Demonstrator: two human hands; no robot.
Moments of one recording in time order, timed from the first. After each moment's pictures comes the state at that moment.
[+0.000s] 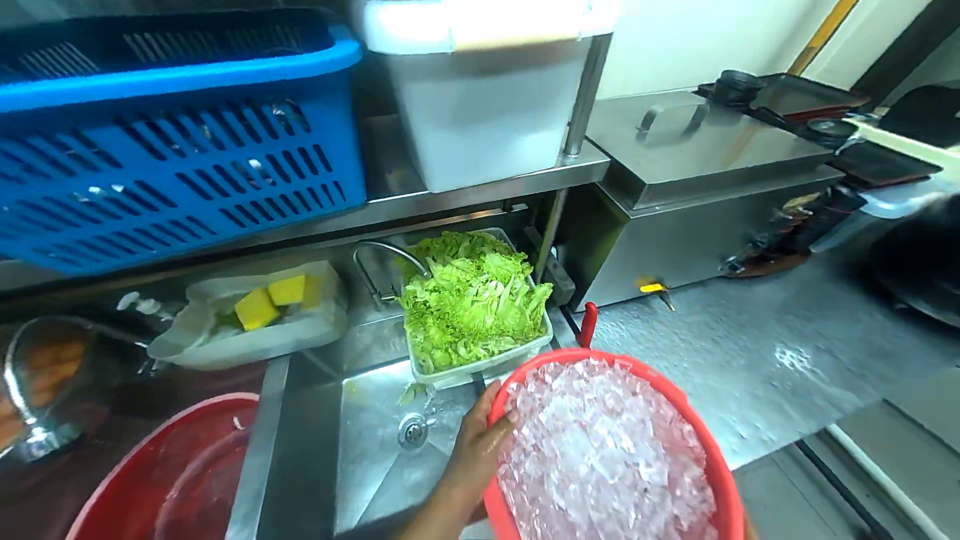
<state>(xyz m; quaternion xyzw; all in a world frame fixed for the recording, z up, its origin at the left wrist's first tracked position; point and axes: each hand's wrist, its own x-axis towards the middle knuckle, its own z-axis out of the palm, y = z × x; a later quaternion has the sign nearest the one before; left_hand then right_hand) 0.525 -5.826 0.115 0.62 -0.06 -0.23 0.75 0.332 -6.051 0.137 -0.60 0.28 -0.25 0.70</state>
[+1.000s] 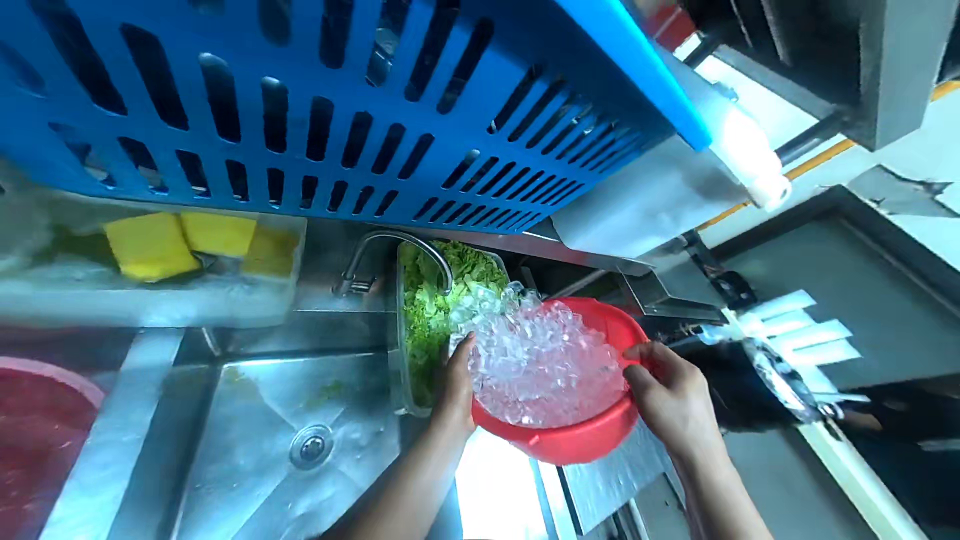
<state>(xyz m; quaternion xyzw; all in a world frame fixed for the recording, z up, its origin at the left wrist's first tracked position) 0.676 -5.797 0.143 0.36 0.24 -0.23 0.87 0.597 -5.976 0.333 -0.95 0.20 -0.17 0.14</state>
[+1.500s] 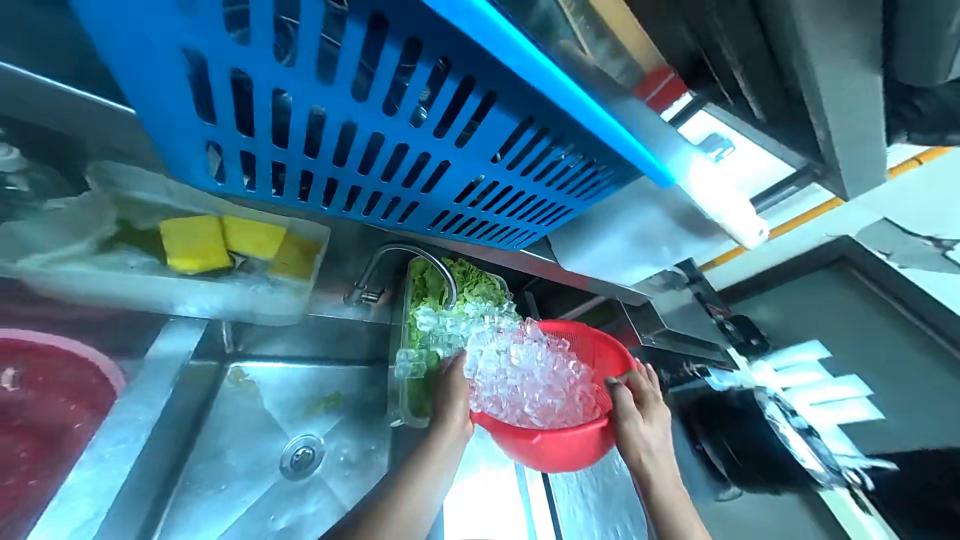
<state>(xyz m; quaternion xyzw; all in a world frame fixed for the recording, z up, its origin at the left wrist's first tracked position) 0.676 -5.809 0.149 0.40 0.28 -0.15 0.86 0.602 -6.001 0.292 -0.95 0.11 -0.24 0.15</state>
